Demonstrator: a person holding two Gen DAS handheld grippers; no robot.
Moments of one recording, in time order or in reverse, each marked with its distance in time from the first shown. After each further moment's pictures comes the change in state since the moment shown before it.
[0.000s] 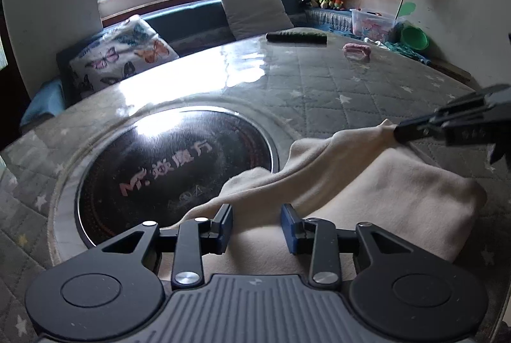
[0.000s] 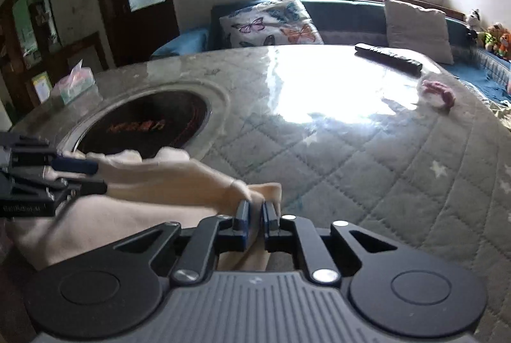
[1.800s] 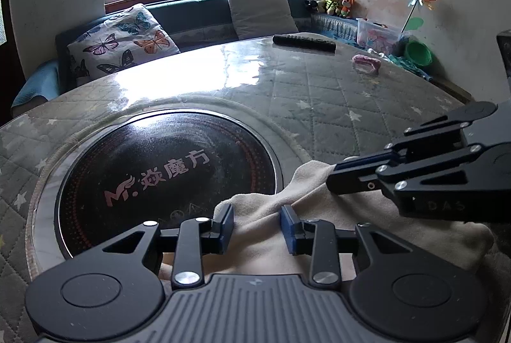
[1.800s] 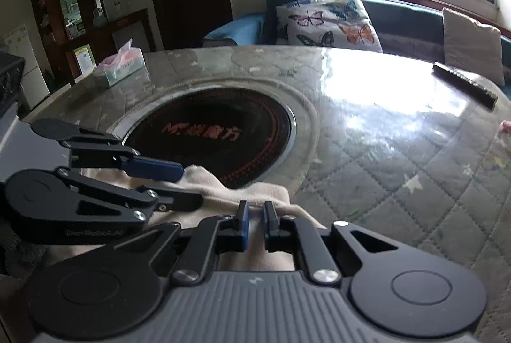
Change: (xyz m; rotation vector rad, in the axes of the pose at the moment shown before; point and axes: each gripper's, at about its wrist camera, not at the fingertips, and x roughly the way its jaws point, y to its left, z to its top) left arm 0.030 0.017 0.014 -0.100 0.016 -0.037; right arm 0.044 0.068 0.030 -0.133 0.055 0.154
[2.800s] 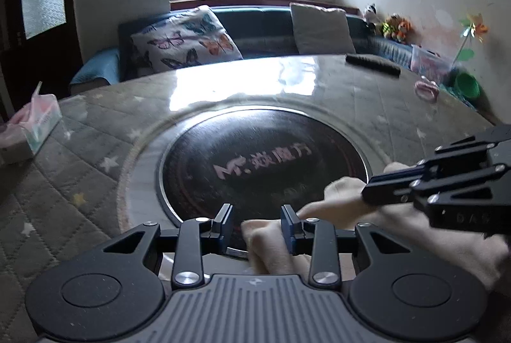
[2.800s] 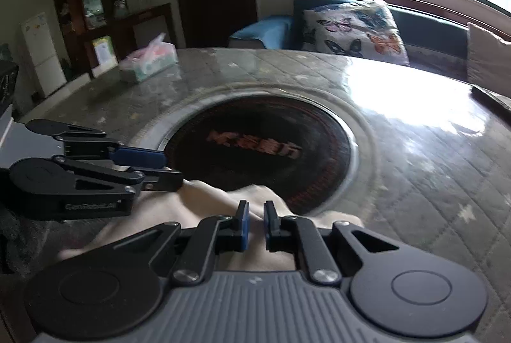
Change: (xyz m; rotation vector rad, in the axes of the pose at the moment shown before) left arm -0.052 0.066 -0.026 -0.140 -0.062 0.179; right arm 0.022 0.056 0.019 -0.077 0.002 0.067
